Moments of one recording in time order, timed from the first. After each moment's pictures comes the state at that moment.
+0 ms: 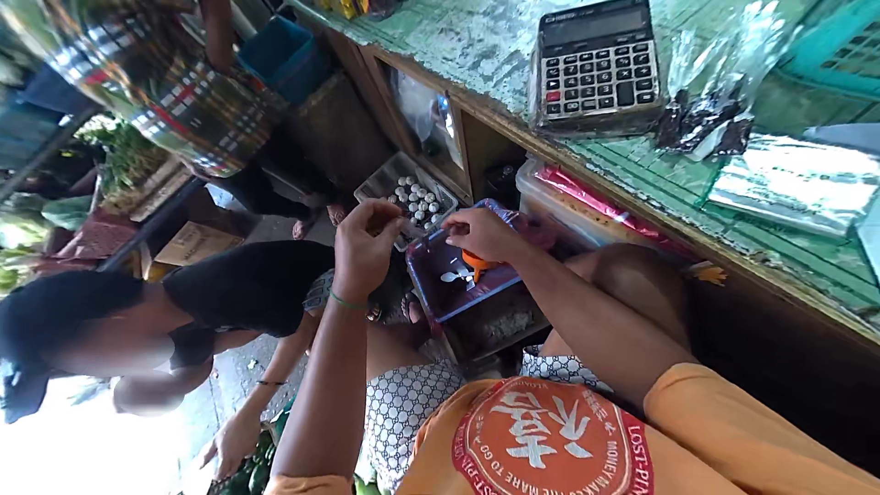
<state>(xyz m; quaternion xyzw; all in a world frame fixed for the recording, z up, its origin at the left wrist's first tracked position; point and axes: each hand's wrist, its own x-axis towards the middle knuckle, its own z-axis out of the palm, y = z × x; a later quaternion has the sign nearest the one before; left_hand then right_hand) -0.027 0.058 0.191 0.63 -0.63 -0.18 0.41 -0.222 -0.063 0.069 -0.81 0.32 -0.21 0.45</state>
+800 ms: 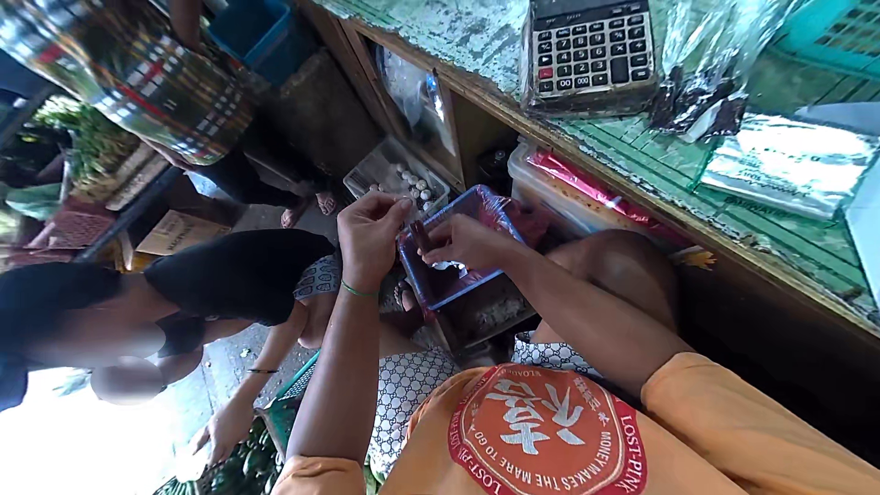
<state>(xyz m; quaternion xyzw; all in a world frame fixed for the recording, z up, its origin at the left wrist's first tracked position) -0.054 0.053 0.174 0.59 -0.57 -0.23 0.52 -0.221 -0.027 0.090 -0.75 0.22 -0.15 0.60</state>
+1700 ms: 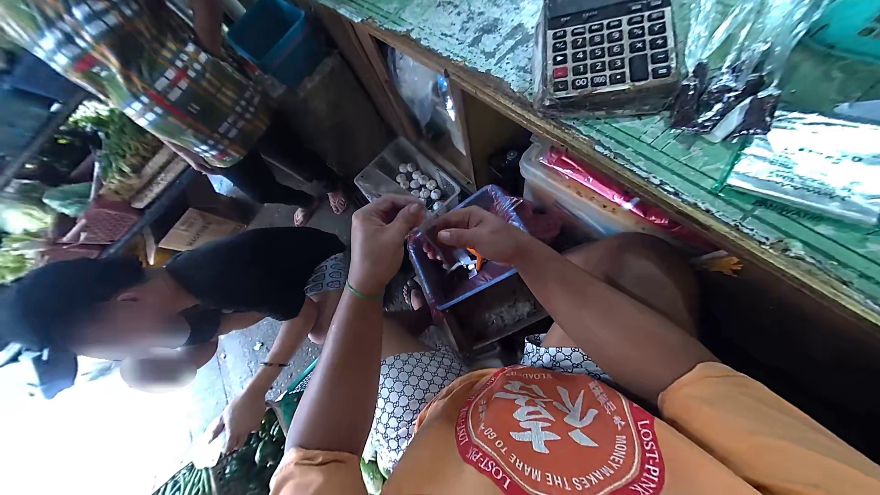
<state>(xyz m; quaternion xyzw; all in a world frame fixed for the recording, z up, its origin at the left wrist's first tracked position) -0.051 0.059 0.182 0.59 -0.57 -0.29 0.49 -0.226 -0.028 0.095 -0.56 0.07 -0.24 0.79</state>
